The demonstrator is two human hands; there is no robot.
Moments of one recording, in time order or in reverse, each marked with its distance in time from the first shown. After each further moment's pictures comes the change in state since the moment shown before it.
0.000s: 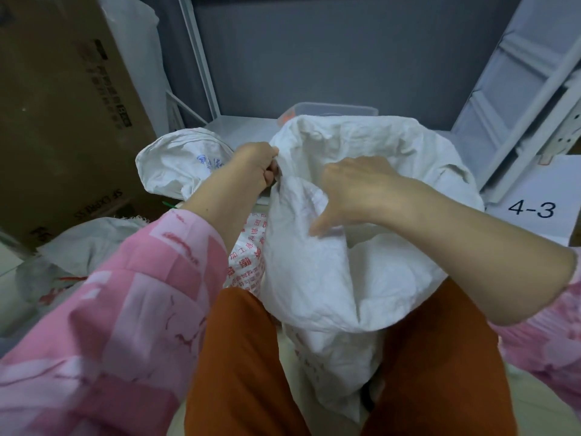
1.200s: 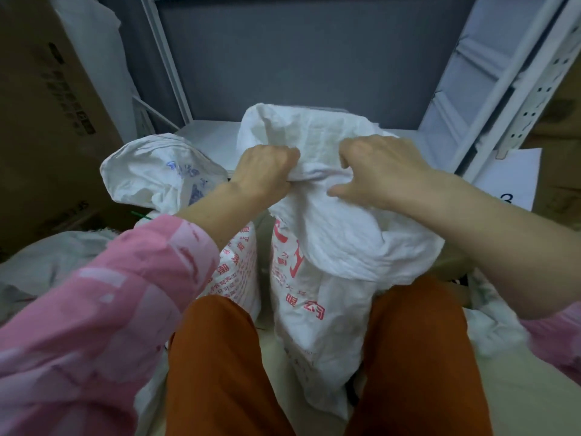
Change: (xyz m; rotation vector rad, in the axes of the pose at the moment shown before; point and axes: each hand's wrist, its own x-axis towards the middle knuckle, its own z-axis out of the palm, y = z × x) left_hand 0.000 -0.024 0.028 1.476 0.028 1.320; right_hand -0.008 0.067 0.014 -0.096 0.303 0.086
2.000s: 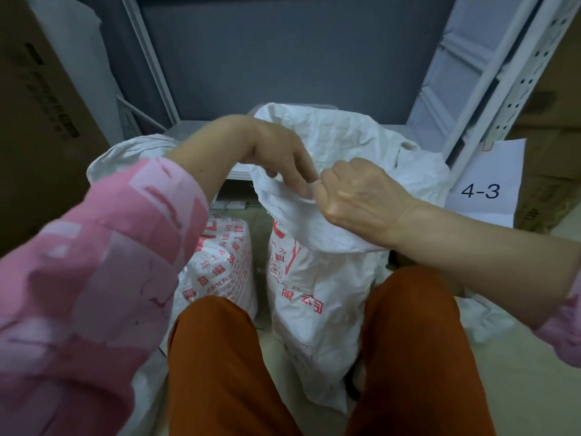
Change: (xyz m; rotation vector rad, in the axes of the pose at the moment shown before) left_hand 0.039 0.001 -0.060 -0.385 -0.936 0.085; right_hand -0.025 -0.021 0.024 -0.504 0.555 -0.454
